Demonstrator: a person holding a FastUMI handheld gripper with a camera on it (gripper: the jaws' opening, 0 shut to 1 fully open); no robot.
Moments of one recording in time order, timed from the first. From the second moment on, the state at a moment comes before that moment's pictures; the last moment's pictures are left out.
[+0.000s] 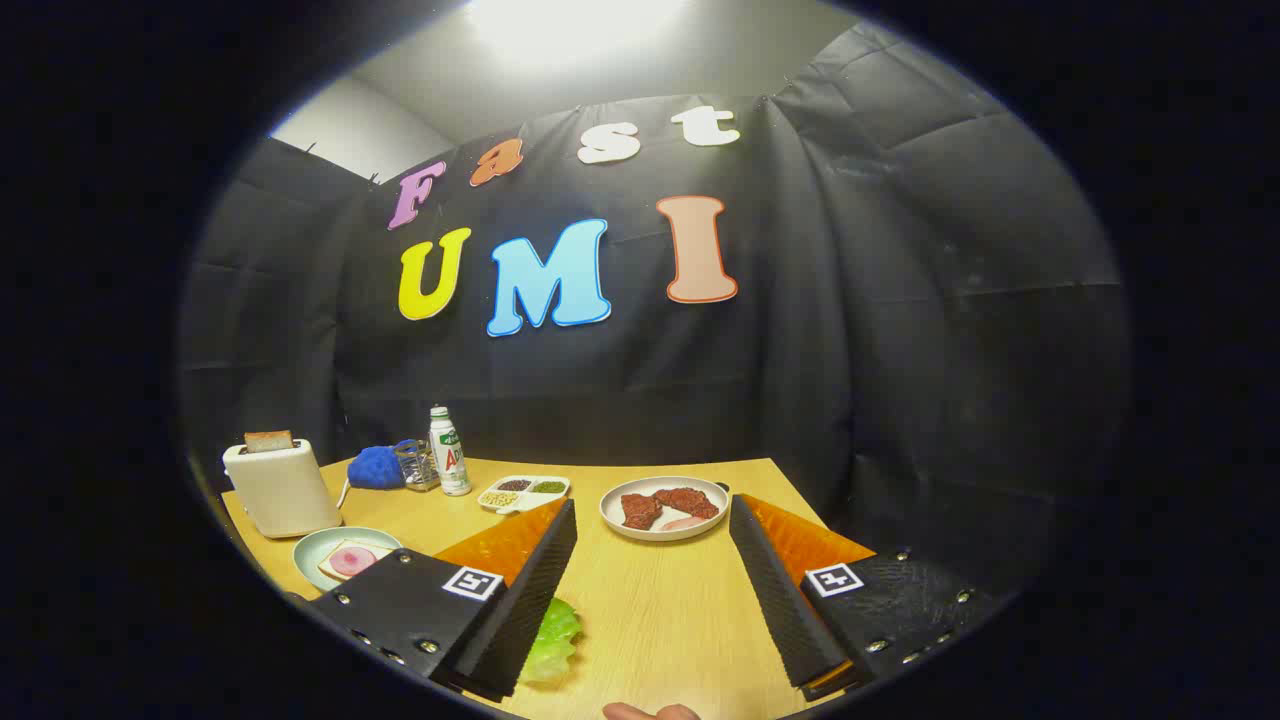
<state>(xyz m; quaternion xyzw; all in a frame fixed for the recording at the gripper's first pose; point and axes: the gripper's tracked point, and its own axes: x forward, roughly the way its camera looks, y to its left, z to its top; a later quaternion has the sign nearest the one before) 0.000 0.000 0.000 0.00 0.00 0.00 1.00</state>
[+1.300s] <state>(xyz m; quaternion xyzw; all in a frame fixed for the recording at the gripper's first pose) 0.007 0.090 -0.084 -0.14 0.20 0.17 0.95</state>
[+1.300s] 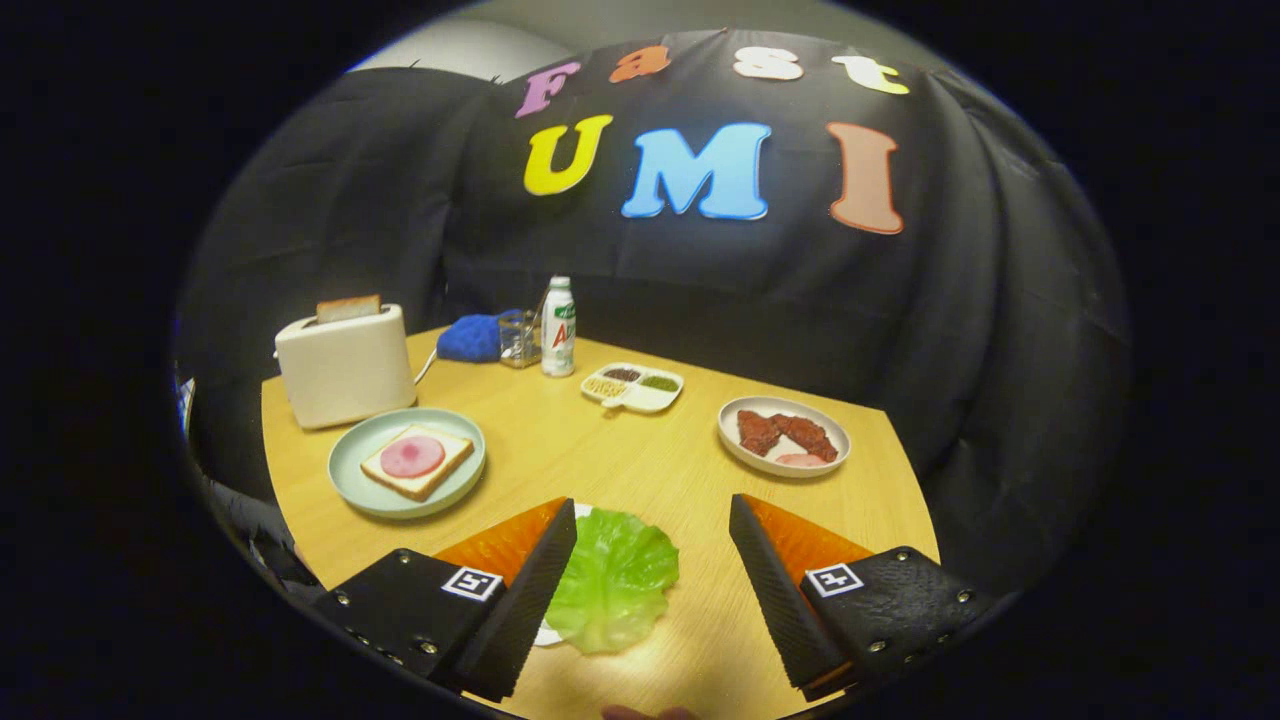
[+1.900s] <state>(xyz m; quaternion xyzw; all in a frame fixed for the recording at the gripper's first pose) 0.005 0.099 -0.162 -0.27 0.41 0.23 0.84</state>
